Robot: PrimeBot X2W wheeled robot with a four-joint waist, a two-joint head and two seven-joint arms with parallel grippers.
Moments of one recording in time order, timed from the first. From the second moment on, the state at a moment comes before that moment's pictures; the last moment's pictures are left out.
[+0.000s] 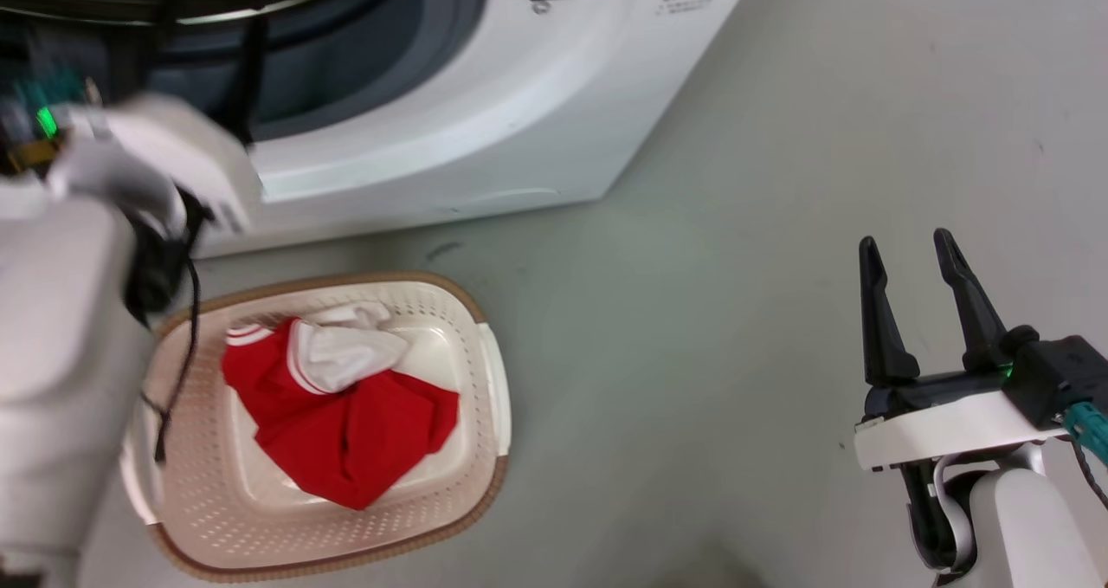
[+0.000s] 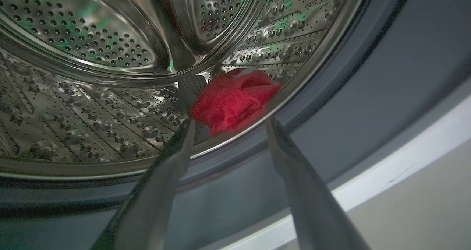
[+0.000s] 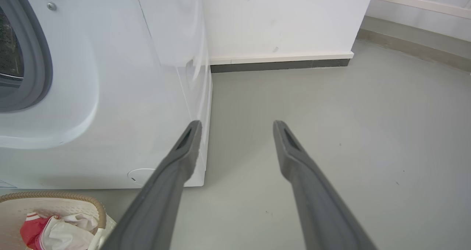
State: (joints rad) left arm -0.82 0.51 -0.38 0.44 -0.50 -0.04 -0.03; right arm -0.21 -0.05 0.00 0.12 0.13 0.13 -0.26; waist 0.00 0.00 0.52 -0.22
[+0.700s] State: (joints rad) left arm -1.55 0.61 -0.40 0.72 -0.50 -0.02 0.72; right arm -0.26 -0.05 0.17 0.09 0.28 0.13 -0.26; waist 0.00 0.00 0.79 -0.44
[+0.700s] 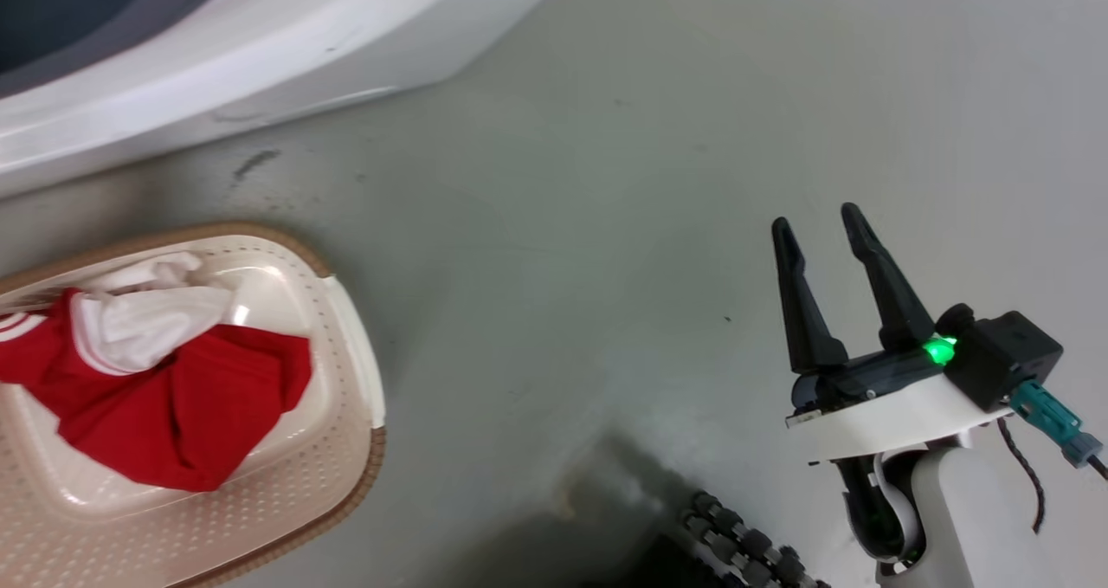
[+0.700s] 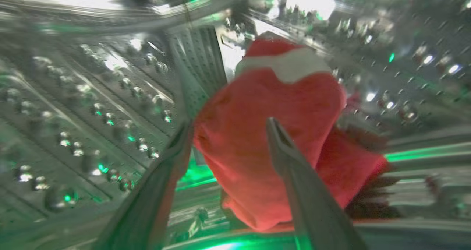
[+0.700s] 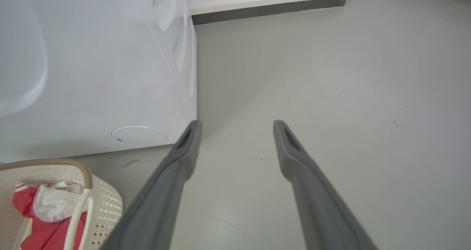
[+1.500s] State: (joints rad) left arm -1.58 0.61 -0.48 0.83 -0.48 -0.04 0.76; right arm -0.29 -0.05 0.17 0.12 0.31 0.13 -0.26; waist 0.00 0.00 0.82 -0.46
